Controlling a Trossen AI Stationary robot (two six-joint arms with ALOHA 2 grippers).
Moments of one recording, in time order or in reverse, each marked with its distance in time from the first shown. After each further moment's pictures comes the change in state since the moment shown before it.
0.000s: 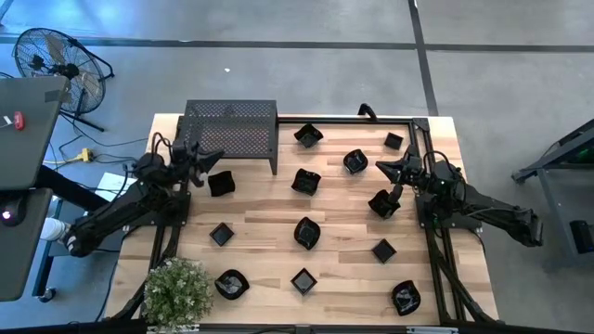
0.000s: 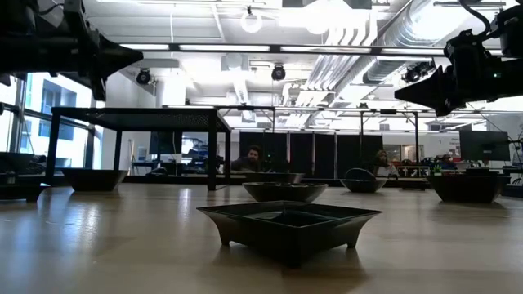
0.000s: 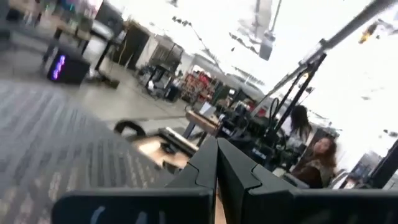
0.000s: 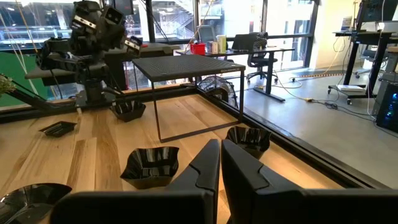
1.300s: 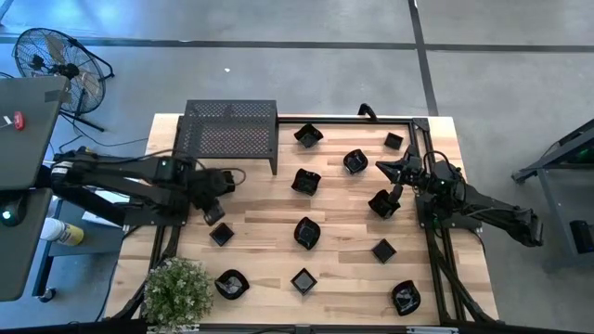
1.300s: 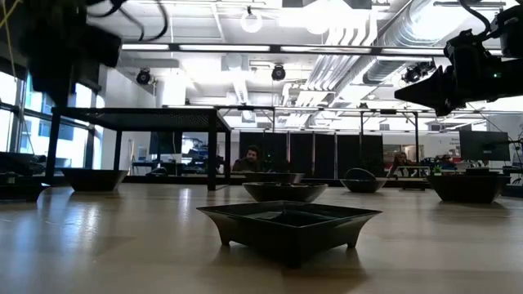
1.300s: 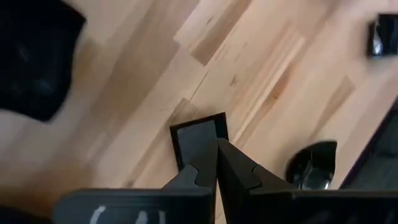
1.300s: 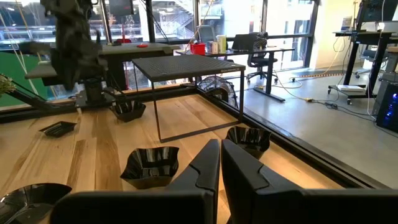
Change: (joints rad) left arm -0.652 0.835 0.614 -1.189 -0.077 -0.265; right arm 0.000 0.000 0.000 0.000 0.000 0.000
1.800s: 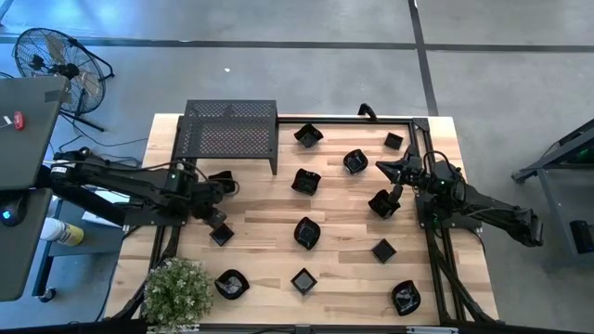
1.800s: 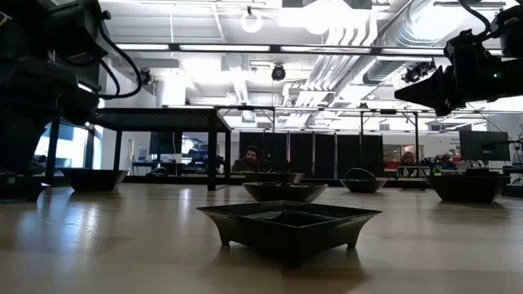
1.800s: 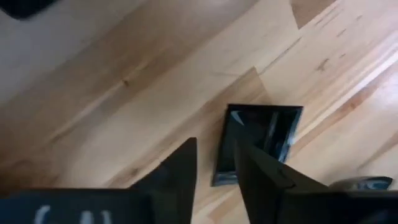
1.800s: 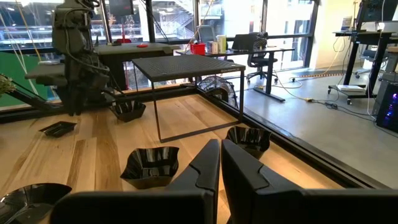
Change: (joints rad) left arm -0.023 -0.014 -0.263 0.166 0.034 -0.240; right arm 0.000 0.000 0.000 0.000 0.000 0.000
